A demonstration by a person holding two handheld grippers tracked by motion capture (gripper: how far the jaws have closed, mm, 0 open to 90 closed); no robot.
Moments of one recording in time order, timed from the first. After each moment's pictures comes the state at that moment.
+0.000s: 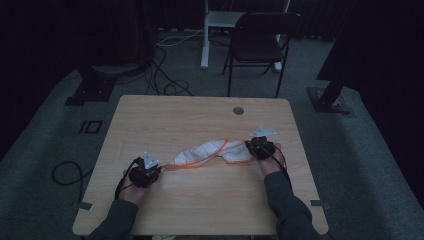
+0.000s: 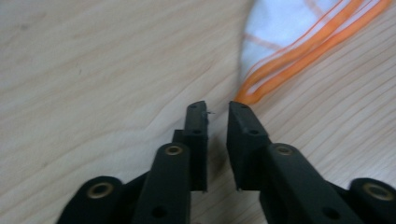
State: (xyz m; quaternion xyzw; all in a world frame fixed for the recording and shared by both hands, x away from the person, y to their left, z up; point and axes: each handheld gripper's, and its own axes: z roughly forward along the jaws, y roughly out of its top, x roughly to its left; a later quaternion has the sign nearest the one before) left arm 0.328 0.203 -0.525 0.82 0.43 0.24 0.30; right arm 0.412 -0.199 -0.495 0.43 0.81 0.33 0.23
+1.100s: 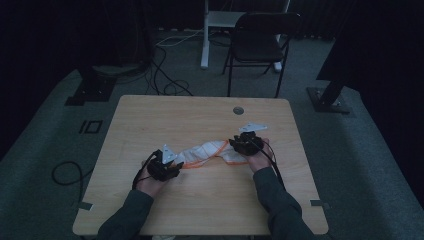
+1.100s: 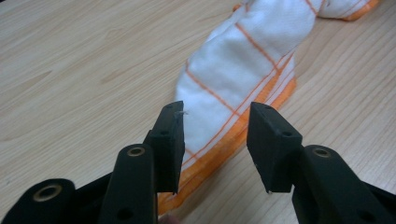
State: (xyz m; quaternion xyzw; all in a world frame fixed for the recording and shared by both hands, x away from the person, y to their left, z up) left arm 0.344 0.157 -0.510 0.83 0.37 0.23 0.34; right arm 0.422 -0.162 -0.483 0.41 0.80 0.39 0.18
